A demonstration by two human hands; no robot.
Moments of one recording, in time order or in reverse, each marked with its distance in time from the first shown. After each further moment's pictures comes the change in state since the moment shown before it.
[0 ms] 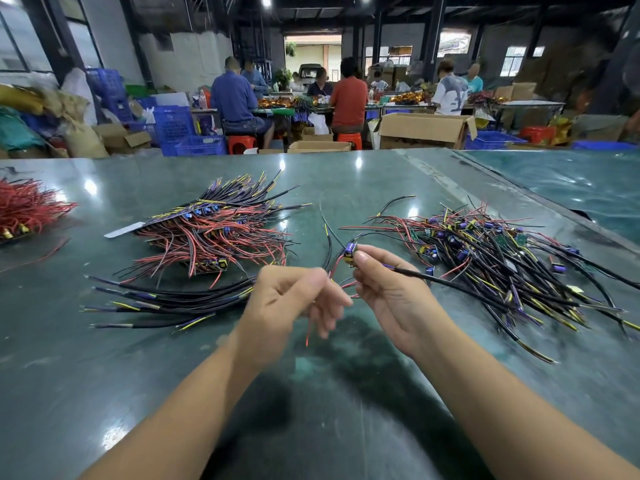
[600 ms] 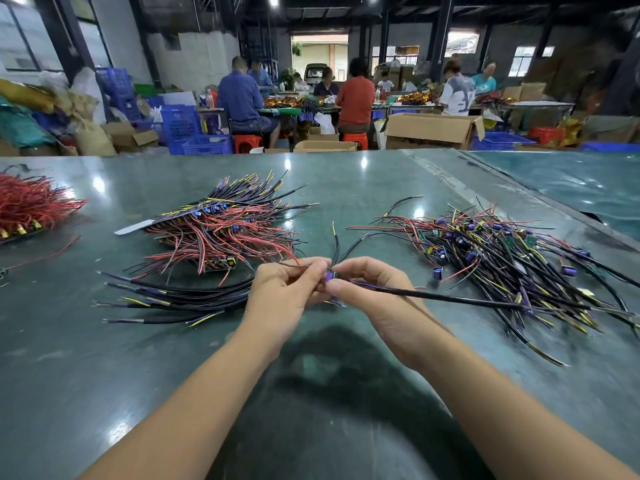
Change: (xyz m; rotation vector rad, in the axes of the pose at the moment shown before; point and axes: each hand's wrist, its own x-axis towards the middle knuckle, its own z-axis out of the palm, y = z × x) left_hand 0.014 -0.008 0.005 -0.012 0.467 -0.248; right_hand -0.010 0.010 0.004 -0.341 -0.241 -0.109
